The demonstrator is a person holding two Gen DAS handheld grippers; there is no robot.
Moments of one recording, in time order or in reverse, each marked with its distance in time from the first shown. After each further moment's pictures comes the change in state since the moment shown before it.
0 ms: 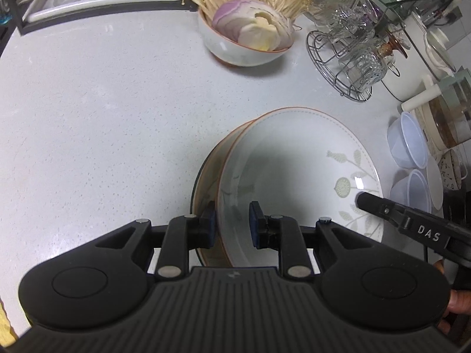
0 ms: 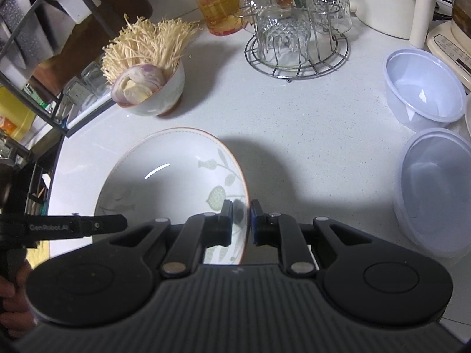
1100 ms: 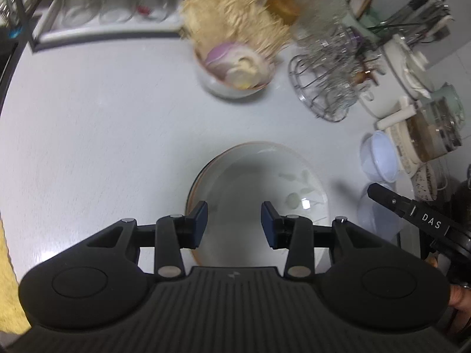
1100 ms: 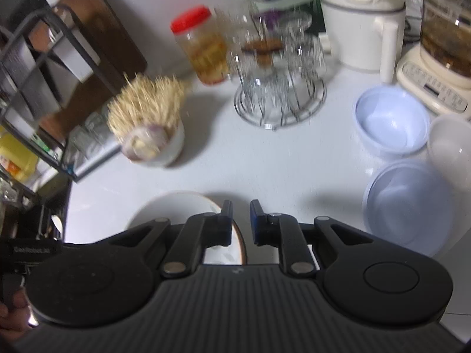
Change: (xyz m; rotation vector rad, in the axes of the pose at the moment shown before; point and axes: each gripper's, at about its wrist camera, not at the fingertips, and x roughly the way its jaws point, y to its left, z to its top) left arm -0.069 -0.009 0.018 0.000 -0.035 -0.058; right arm -0.059 0.003 0.020 0.087 -0.152 -0.023
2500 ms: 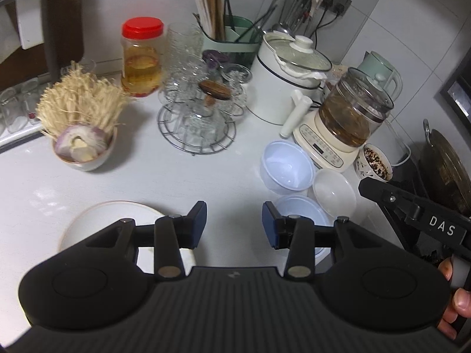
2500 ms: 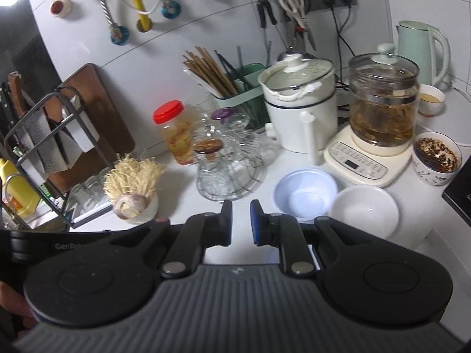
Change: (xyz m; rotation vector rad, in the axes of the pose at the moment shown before) left arm -0.001 -0.201 -0.033 0.314 -0.183 -0.068; right arm -0.121 -0.082 0.007 -0.019 -0.277 -0.040
